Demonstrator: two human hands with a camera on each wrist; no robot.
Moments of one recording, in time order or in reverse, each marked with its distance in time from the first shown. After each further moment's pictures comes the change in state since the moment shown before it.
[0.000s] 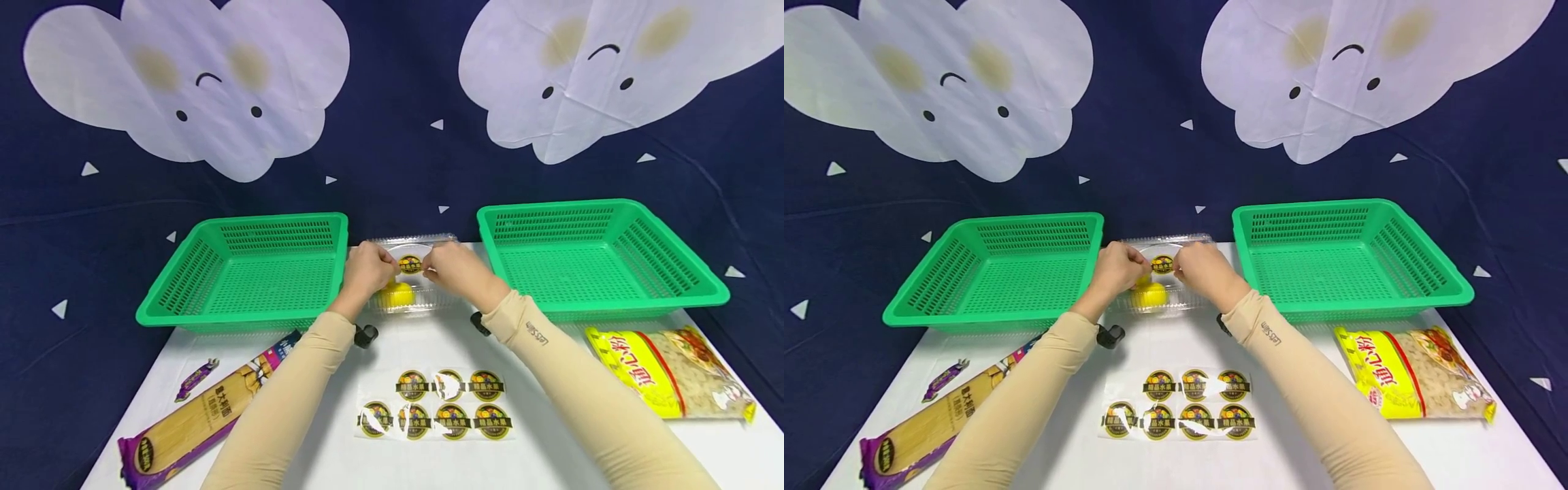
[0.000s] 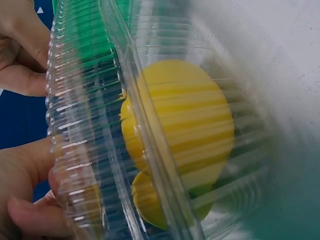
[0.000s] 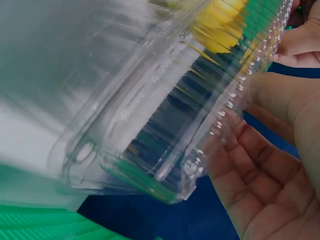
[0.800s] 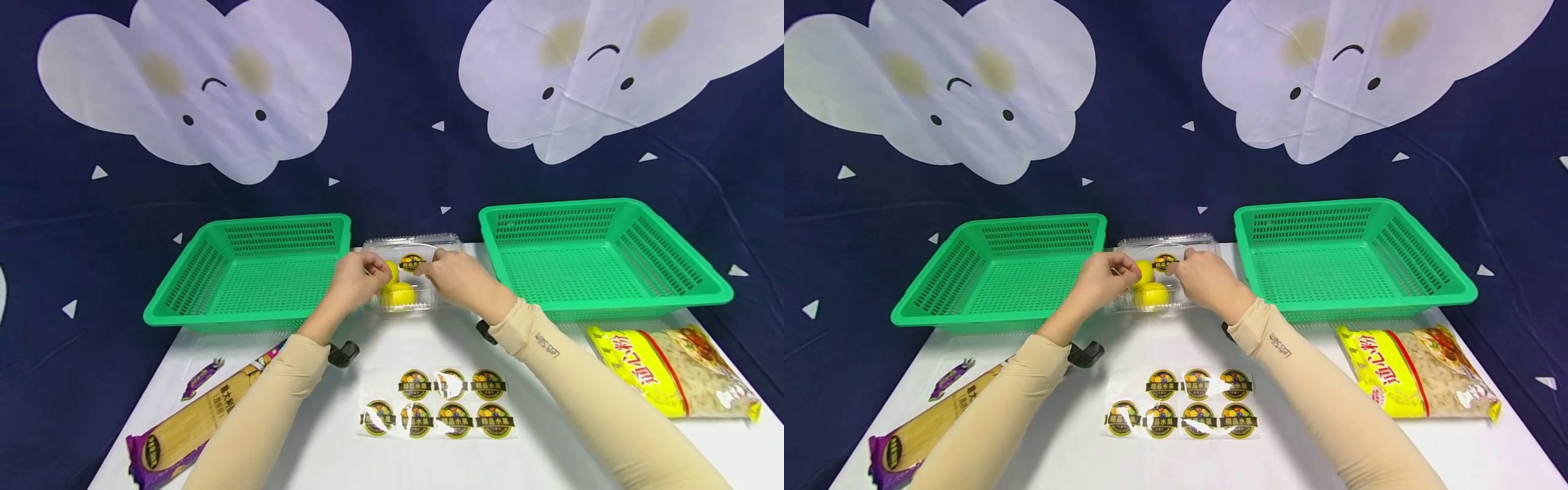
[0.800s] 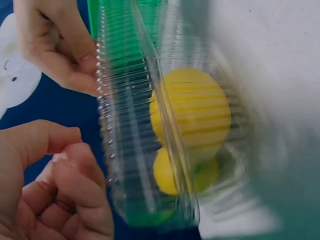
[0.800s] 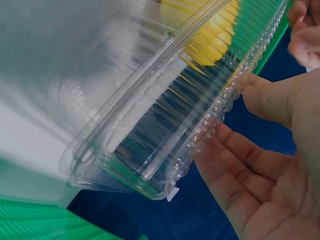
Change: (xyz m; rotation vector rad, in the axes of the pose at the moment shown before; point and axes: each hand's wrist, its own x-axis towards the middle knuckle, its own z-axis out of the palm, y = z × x) left_hand -0.028 -0.024 -0.029 -0.223 -0.112 0.177; right_hand -0.014 -0.013 0.002 -0.114 -0.004 -0.007
